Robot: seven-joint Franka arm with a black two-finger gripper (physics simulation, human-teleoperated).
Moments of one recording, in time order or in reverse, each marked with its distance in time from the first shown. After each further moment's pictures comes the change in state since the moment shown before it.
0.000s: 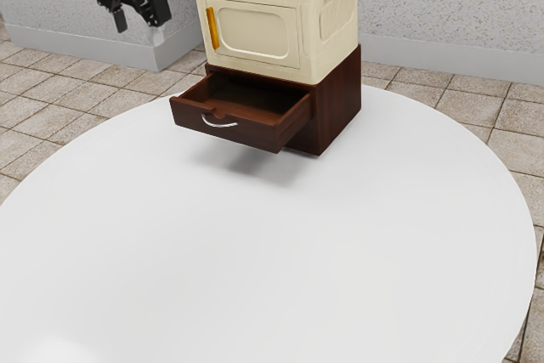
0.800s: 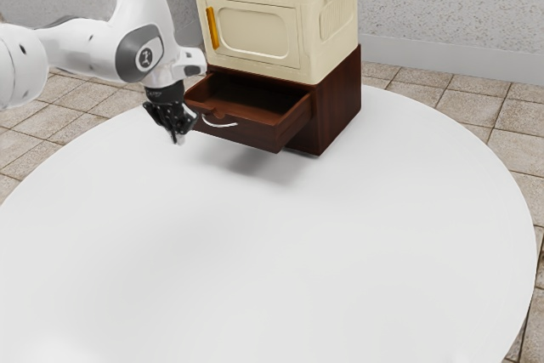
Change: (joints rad) arm 0.002 0.052 0.068 -0.616 -0.047 0.689 -0.042
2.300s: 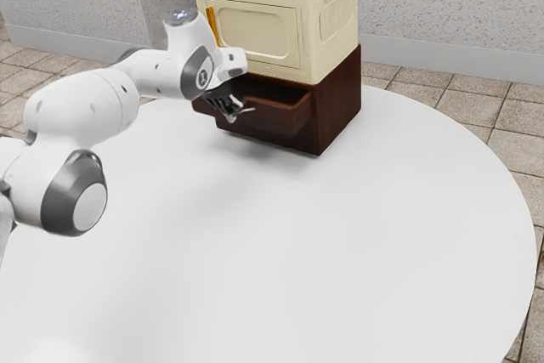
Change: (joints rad) arm 0.128 0.634 -0.047 0.690 -0.190 0.240 0.164
